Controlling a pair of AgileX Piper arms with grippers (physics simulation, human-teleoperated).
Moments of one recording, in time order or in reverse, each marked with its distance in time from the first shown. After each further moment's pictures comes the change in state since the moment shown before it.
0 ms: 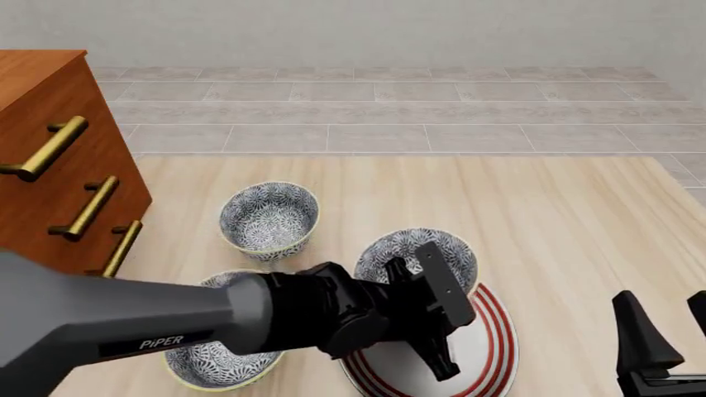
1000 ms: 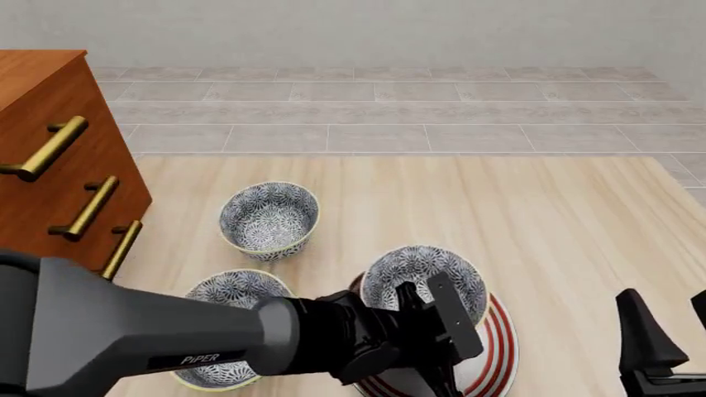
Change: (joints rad) left arm -0.042 0.081 0.023 -0.078 -0.026; right arm -0.011 0.000 -0.002 -0.009 0.013
